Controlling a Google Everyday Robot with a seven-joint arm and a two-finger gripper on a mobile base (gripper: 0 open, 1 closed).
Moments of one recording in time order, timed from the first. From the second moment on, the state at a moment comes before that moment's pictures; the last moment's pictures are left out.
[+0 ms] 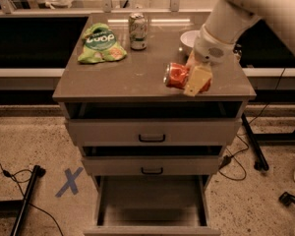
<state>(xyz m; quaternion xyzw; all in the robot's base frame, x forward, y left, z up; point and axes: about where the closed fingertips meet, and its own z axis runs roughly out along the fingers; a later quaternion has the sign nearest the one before) 0.593 -0.119 0.858 -0.66 0.73 0.10 0.14</state>
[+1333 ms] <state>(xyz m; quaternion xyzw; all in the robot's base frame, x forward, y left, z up) 0.504 -0.156 0.823 -0.61 0.74 0.14 0.26</state>
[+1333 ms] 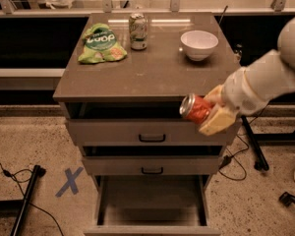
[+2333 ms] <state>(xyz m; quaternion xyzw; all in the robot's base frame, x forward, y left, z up) 0.492 -0.156 0.745 -0.59 0.75 0.16 0.24</state>
